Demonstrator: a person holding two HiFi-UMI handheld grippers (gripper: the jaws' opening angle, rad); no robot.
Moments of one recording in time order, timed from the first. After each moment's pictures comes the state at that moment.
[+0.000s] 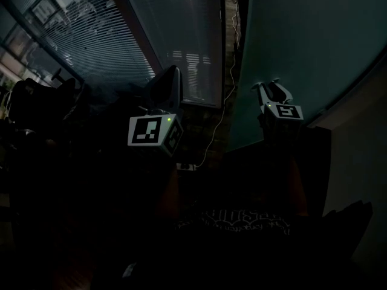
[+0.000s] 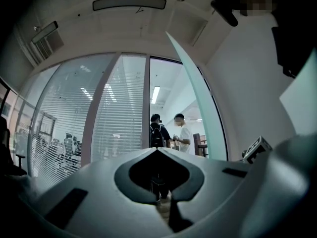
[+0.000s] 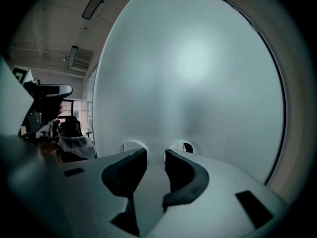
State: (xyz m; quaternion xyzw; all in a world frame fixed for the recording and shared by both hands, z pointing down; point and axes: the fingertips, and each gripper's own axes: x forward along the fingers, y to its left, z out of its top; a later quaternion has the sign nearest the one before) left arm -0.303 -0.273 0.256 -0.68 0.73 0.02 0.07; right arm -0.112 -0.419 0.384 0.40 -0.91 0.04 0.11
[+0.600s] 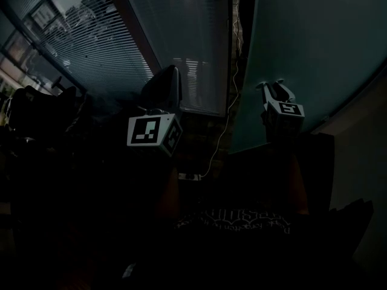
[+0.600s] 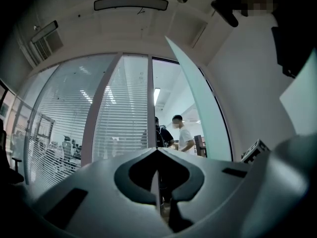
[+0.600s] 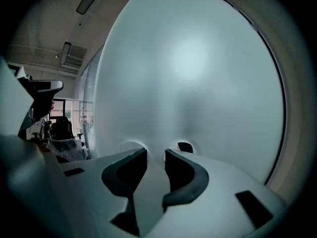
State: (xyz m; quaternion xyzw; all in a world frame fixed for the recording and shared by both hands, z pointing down) left arm -0.305 -0.281 0.250 -0.69 0.72 0.03 0.08; right arm -0.095 -0.442 0.392 0.44 -0.89 0.05 0.11
